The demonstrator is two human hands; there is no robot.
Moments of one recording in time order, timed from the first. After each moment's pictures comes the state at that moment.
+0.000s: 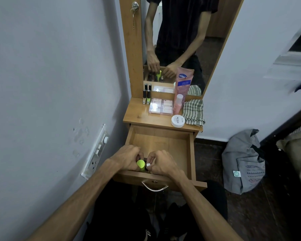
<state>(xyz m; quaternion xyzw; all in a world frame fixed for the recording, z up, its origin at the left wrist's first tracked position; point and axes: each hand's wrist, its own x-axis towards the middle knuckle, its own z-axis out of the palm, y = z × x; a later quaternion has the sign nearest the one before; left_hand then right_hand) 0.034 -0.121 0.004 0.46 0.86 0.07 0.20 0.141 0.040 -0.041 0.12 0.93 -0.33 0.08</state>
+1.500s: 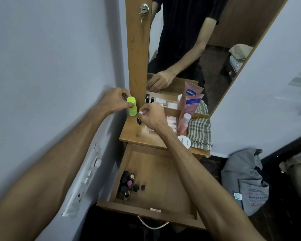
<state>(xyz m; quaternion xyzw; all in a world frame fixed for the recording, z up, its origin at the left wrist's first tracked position) -0.205 -0.047 0.088 0.32 0.89 0.31 0.03 -0.077 0.097 0.064 0.15 0.93 -0.31 -0.14</state>
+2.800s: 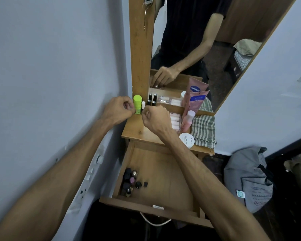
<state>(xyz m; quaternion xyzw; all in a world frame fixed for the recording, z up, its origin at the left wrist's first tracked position) -0.172 -0.056 0.053 0.28 0.88 0.37 0.03 -0.065 0.094 0.049 0.11 0.96 -0.16 -0.21</state>
